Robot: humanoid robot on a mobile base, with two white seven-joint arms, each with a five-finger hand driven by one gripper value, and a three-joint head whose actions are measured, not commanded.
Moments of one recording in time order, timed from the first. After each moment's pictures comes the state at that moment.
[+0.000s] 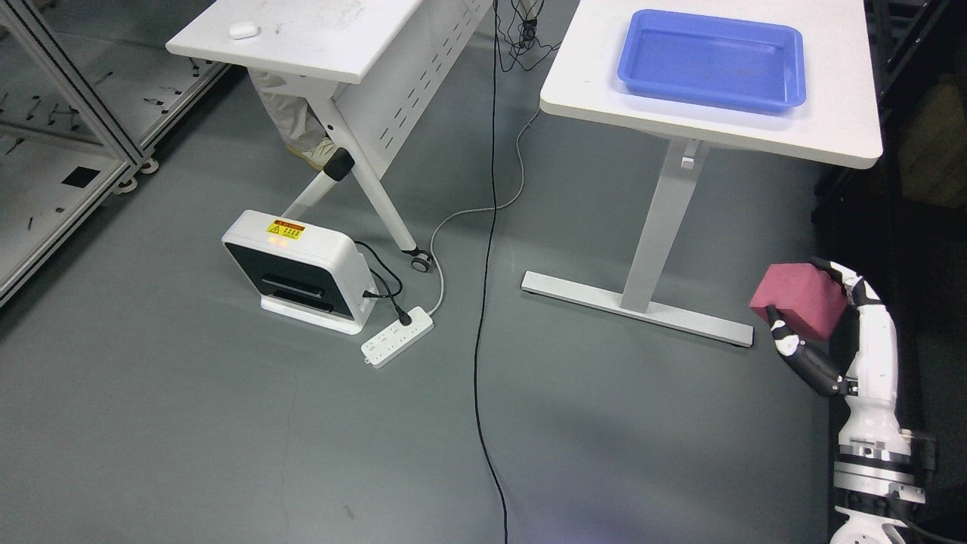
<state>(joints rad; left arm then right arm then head) 0.00 0.00 0.06 -0.08 0.00 -0.10 -0.08 0.20 0.00 -0.15 -1.72 0.56 -0.35 -0.18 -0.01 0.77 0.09</state>
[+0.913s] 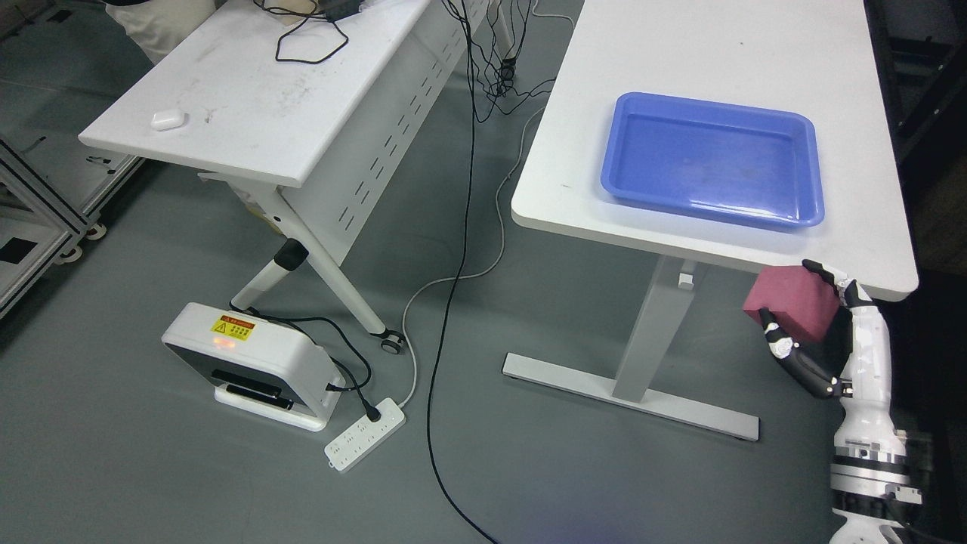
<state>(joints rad) 0.00 0.00 0.06 -0.08 0.00 -0.10 -0.08 0.20 0.00 -0.14 -1.72 0.56 -0.37 -0.17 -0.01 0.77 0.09</state>
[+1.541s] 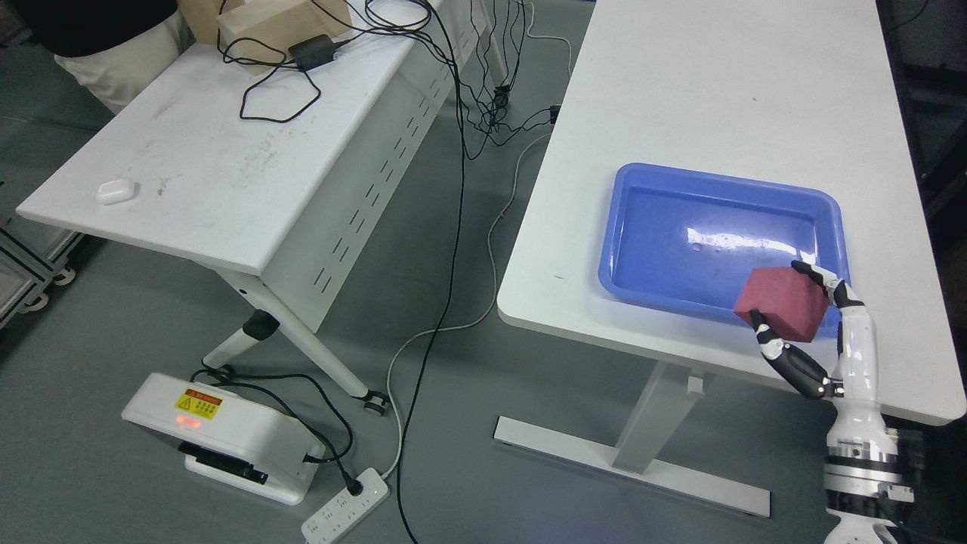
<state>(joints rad) 0.00 0.00 0.06 -0.08 0.00 -0.10 -0.08 0.21 0.00 -0.13 -1.72 0.56 -0.37 -0.16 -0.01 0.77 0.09</state>
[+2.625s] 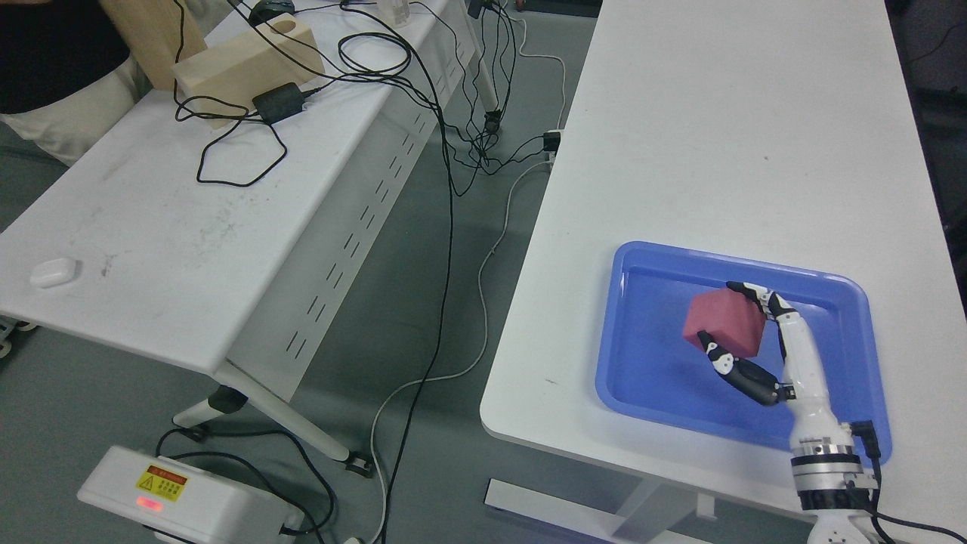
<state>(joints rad) 0.00 0.00 0.06 -0.08 0.00 -0.10 -0.08 0.21 0.00 -0.08 -1.72 0.51 -0.29 0.03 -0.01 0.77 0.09</state>
